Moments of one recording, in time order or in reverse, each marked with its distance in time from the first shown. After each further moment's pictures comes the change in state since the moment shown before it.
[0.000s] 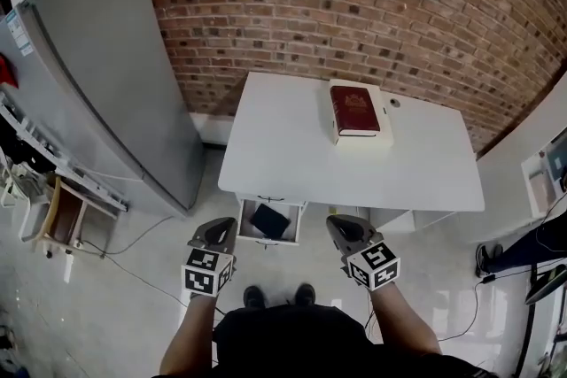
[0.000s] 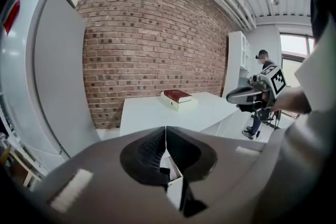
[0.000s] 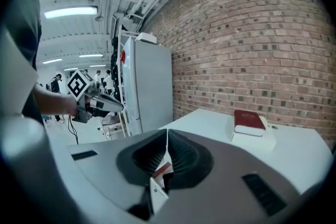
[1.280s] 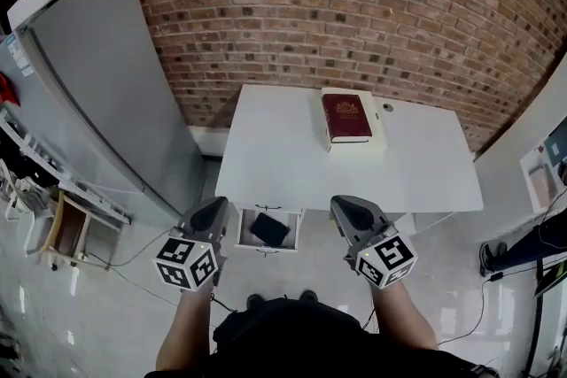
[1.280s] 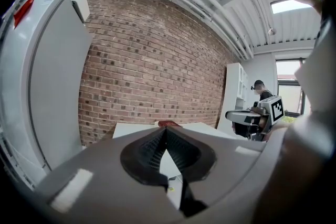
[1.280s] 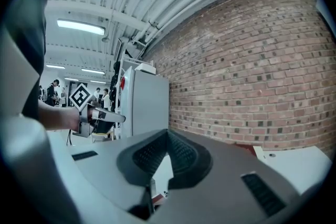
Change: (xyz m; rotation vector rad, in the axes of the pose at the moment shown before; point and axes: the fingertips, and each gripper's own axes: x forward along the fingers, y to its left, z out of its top) left arm -0.029 -0.003 0.123 -0.092 -0.272 -0.057; right arm -0.042 -0.020 0.113 -0.038 -0.292 -0.042
